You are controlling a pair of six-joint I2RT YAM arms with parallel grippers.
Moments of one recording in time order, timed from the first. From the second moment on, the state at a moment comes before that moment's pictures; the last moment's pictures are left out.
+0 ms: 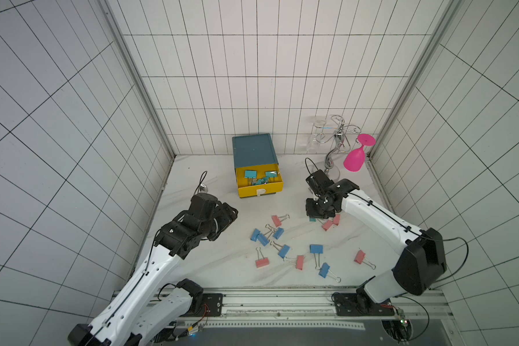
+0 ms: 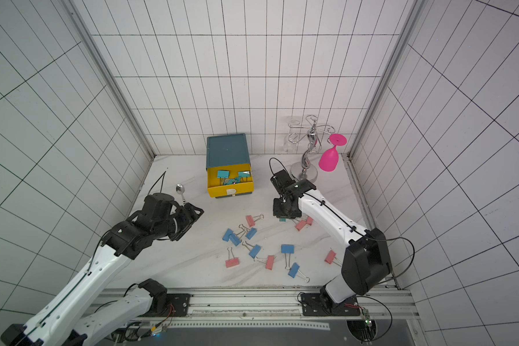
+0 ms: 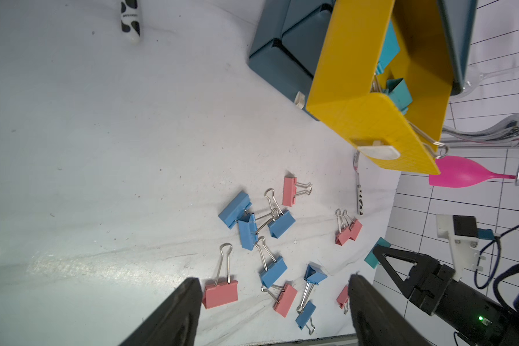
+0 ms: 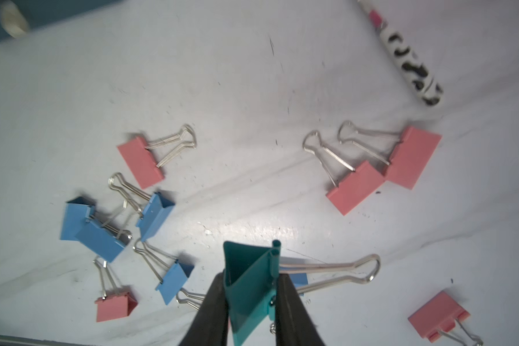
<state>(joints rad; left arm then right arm) -0.44 0.91 0.99 -0.87 0.08 -1.11 0.64 1.54 1.39 -1.08 0.05 0.52</state>
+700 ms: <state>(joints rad) -0.24 1.10 1.16 -0.84 0.24 -0.97 0.68 2.14 2.55 -1.24 -0.20 0.47</state>
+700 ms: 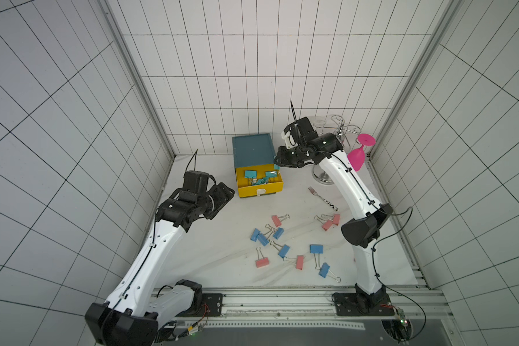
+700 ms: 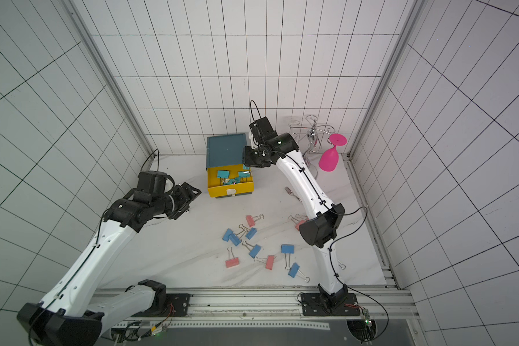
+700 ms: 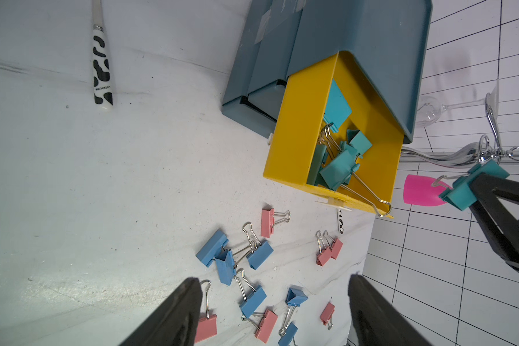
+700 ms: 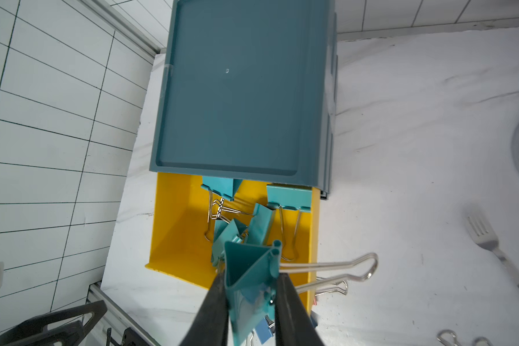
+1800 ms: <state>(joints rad) -0.16 1.08 1.14 -0.85 0.31 -0.93 0.72 1.99 2.19 -1.13 -0.36 0.46</state>
